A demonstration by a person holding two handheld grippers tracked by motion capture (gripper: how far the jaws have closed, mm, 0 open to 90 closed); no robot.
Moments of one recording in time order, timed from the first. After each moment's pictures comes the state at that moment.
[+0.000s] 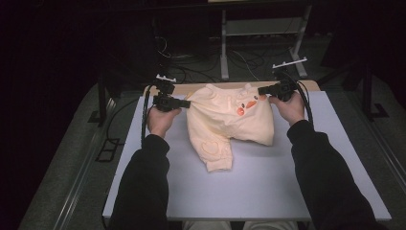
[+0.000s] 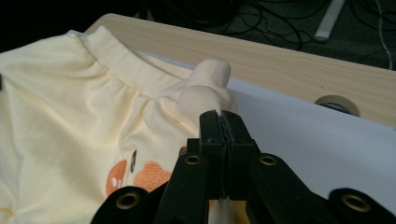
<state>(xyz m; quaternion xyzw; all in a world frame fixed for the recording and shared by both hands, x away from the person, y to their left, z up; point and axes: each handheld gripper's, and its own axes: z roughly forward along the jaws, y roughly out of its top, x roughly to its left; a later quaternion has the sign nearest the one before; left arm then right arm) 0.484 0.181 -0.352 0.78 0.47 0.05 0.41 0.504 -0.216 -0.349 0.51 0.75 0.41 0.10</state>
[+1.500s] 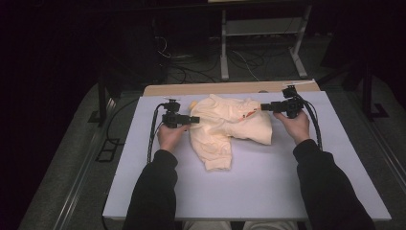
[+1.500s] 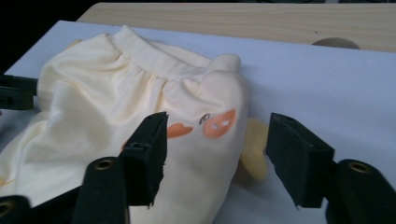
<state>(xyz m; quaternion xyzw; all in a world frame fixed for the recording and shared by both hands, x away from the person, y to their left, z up) 0.474 0.178 -0.432 0.75 0.50 0.01 0.44 0.477 -0.247 -0.407 0.53 0.73 0.44 0.07</state>
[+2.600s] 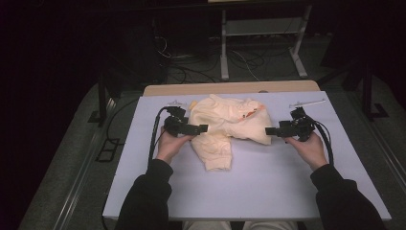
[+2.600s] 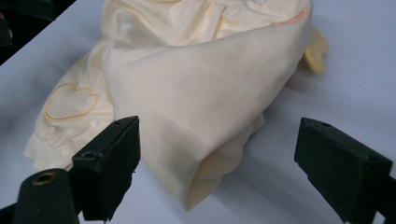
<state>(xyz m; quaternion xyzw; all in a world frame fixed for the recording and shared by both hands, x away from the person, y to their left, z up) 0.411 0.153 -0.392 0.78 0.43 0.06 0.44 0.397 -0.253 -0.410 0.48 0.76 0.43 0.04</state>
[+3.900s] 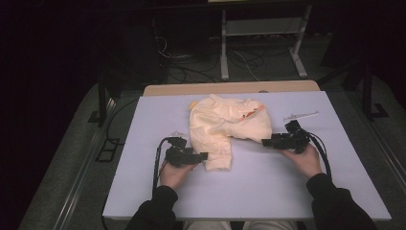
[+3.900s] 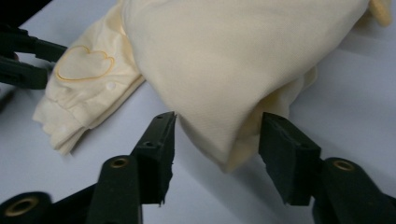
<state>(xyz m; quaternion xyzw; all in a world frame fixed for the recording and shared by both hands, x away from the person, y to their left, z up) 0.347 0.155 -0.449 0.77 0.49 0.03 0.41 0.375 -0.237 -0.434 0.46 0.78 0.42 0.03</state>
